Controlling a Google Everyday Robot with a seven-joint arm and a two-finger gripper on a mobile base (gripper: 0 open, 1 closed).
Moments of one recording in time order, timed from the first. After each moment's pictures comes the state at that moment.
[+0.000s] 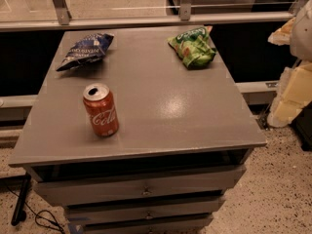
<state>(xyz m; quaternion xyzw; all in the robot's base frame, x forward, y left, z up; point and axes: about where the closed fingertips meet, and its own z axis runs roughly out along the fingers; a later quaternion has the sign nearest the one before) 0.439 -0.214 0.985 -0.60 0.78 -0.05 0.17</state>
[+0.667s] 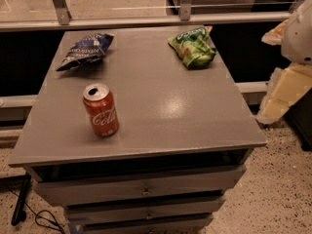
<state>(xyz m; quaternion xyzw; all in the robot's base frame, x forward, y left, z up) 0.453 -0.208 0.977 -0.60 0.78 -0.04 0.20</state>
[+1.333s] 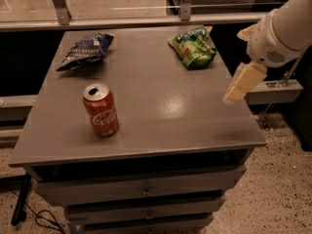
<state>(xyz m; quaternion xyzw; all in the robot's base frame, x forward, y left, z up) 0.549 -0.192 0.935 -0.58 0.76 -0.03 0.29</state>
